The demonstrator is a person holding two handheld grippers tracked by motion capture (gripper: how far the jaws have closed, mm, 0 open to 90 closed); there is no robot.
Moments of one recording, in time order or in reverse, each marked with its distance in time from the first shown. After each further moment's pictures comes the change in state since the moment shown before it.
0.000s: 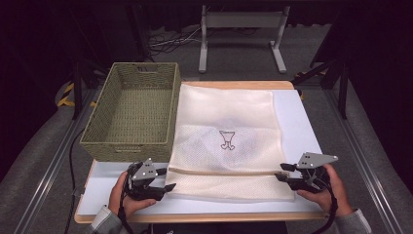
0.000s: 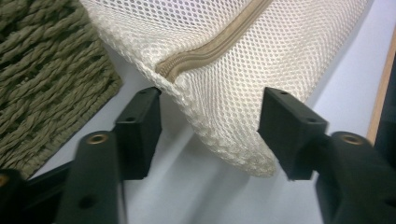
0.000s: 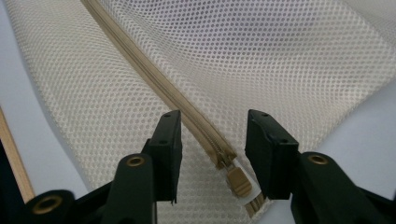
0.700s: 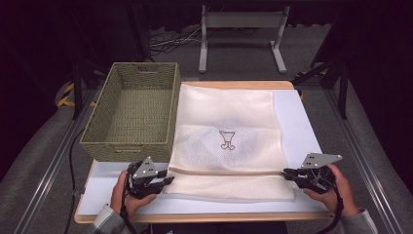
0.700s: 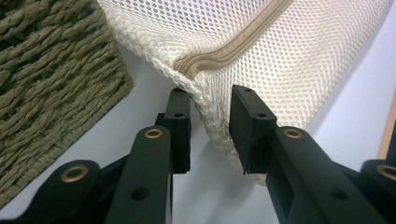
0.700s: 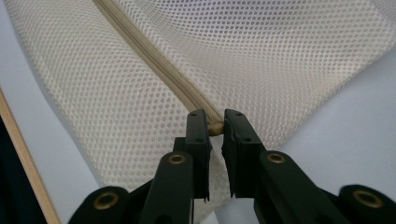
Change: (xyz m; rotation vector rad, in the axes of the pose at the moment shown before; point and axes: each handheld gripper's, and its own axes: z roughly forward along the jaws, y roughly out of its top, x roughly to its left) left arm 0.002 0.001 0.002 -0.004 0.025 -0.028; right arm -0.008 -0.007 -0.009 0.058 0.009 0.012
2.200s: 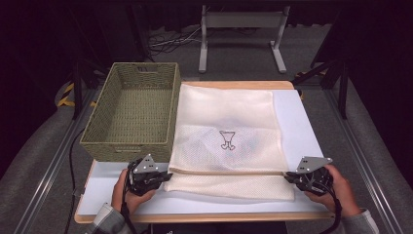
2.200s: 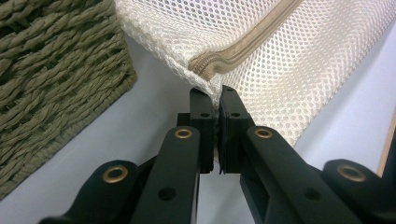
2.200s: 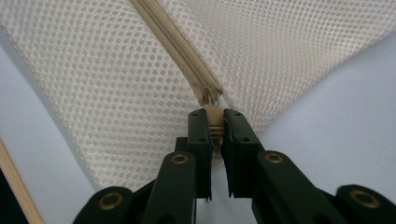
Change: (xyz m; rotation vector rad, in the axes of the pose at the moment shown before) left arm 0.006 0.003 0.003 0.026 -0.015 -0.057; right arm 0.005 -0.001 0.005 0.161 -0.073 -0.122
